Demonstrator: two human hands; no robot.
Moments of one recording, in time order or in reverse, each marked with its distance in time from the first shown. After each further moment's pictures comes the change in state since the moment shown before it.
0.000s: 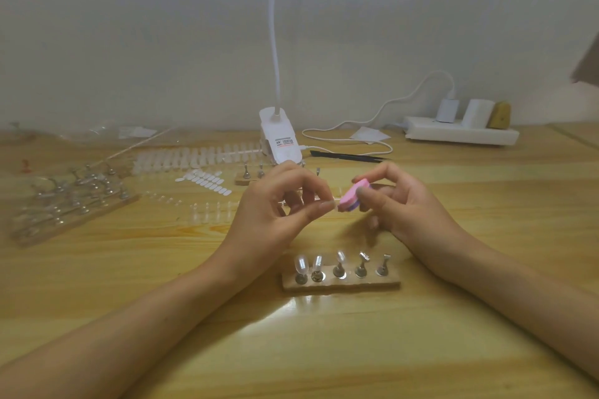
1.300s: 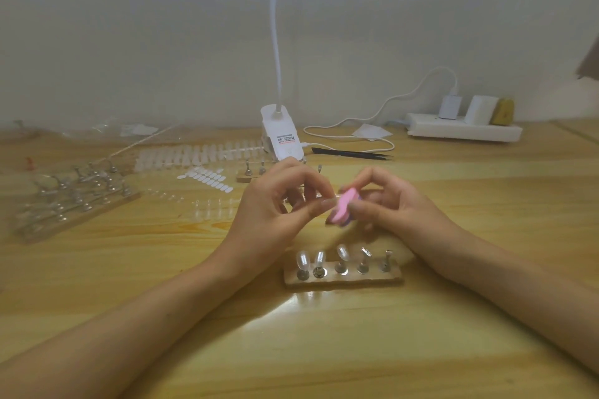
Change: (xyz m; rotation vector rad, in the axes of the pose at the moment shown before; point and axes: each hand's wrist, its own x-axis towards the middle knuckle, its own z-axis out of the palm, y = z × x) left_hand 0.000 -0.001 0.000 0.034 0.004 0.036; right_hand -0.002 -0.003 0.003 0.010 -0.126 0.025
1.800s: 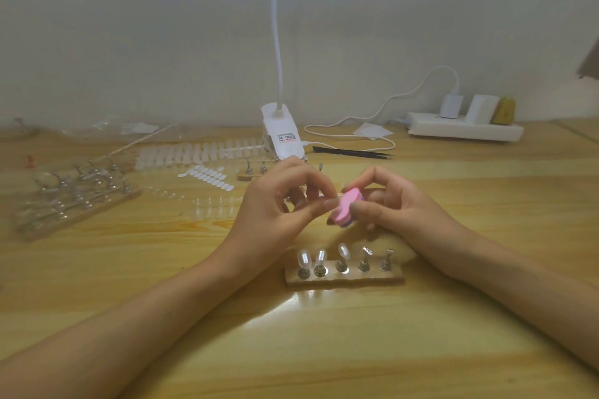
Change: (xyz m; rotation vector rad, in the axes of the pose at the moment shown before) left_hand 0.000 0.002 0.000 0.010 -0.009 0.000; right_hand -0.002 -0.004 0.001 -0.048 -0.028 0.015
